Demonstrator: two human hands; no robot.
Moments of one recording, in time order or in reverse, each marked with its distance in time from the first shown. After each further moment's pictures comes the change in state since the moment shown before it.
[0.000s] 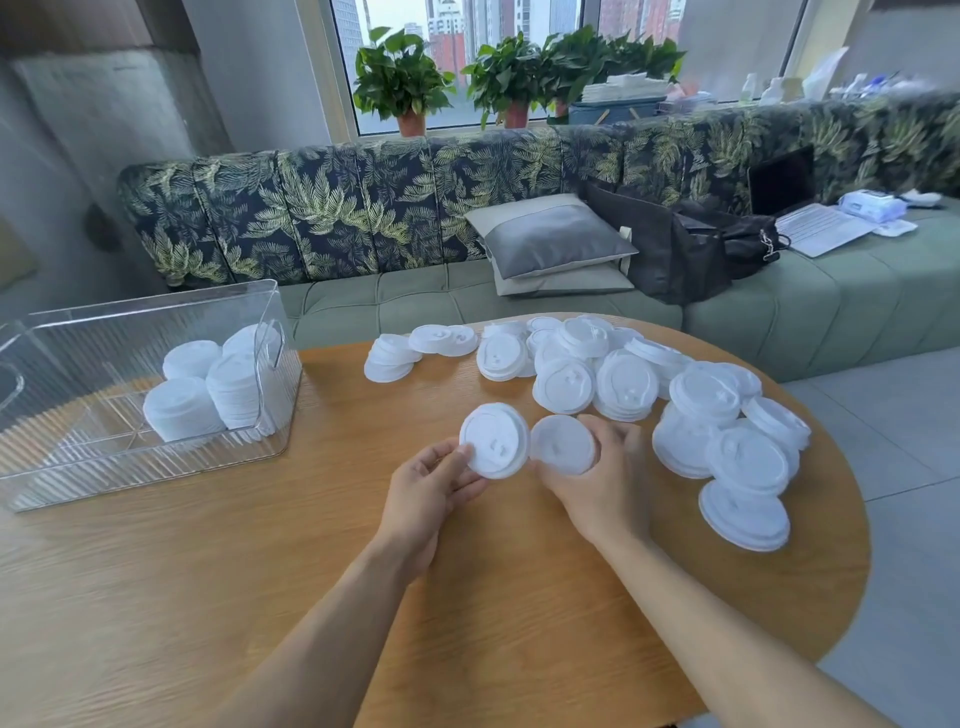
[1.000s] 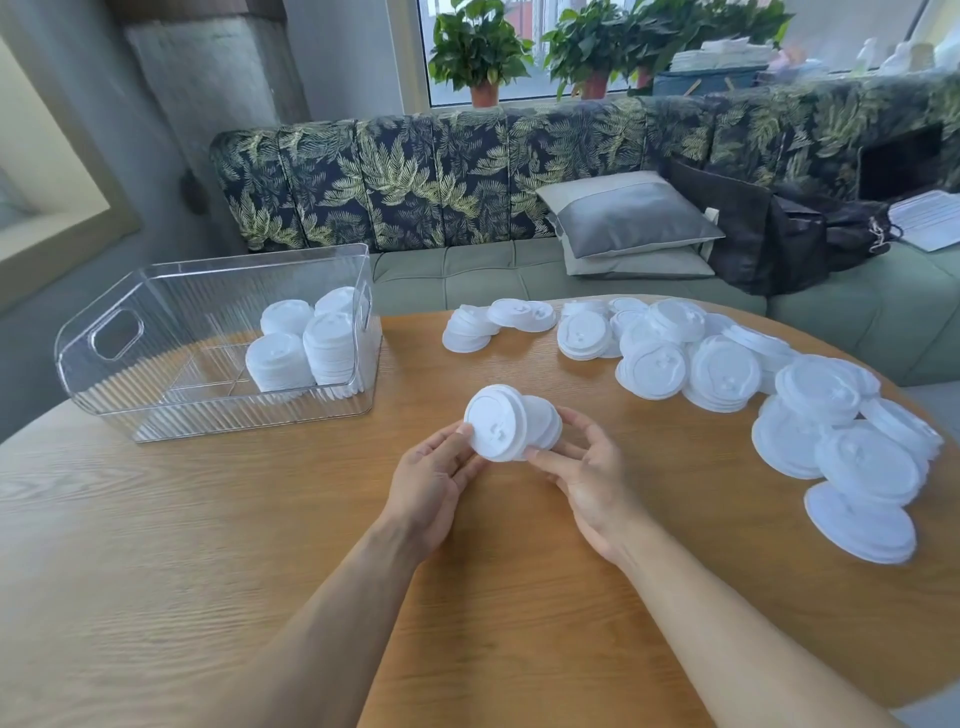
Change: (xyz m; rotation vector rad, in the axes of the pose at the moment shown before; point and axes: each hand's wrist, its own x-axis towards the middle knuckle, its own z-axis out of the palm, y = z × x) left_hand -0.015 0.018 -0.076 -0.179 0.052 0.021; right_hand -0.036 -0.049 0.068 0.848 -0.558 0.300
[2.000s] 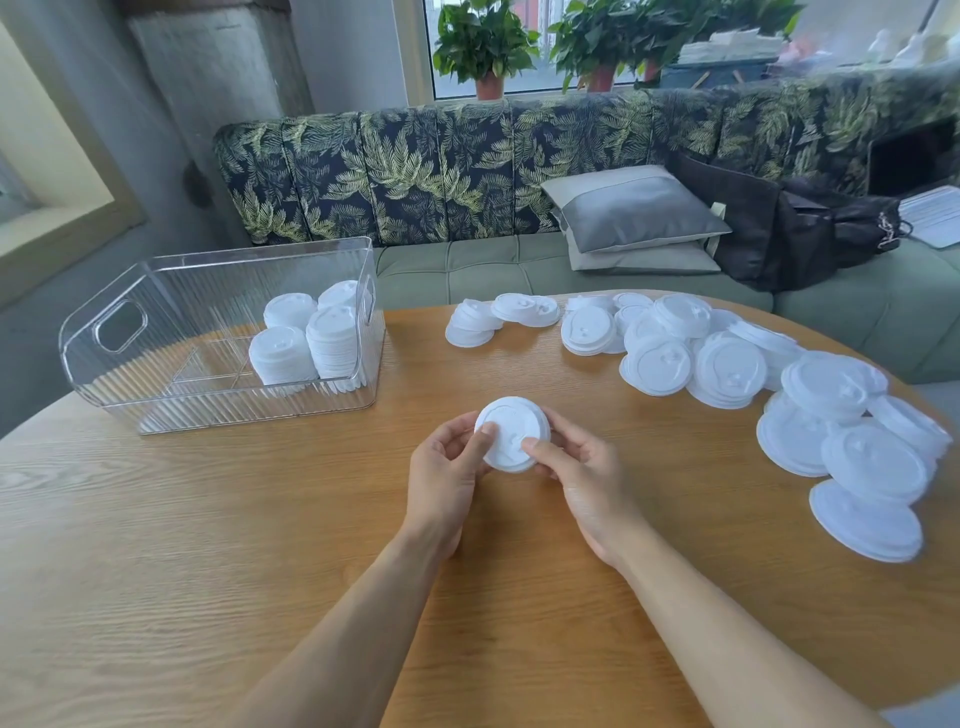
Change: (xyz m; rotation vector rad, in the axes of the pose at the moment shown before) left_hand -0.006 -0.014 0.013 0.184 0.121 0.153; right_hand -0.006 0.004 0.006 -0.042 -0.079 -0.138
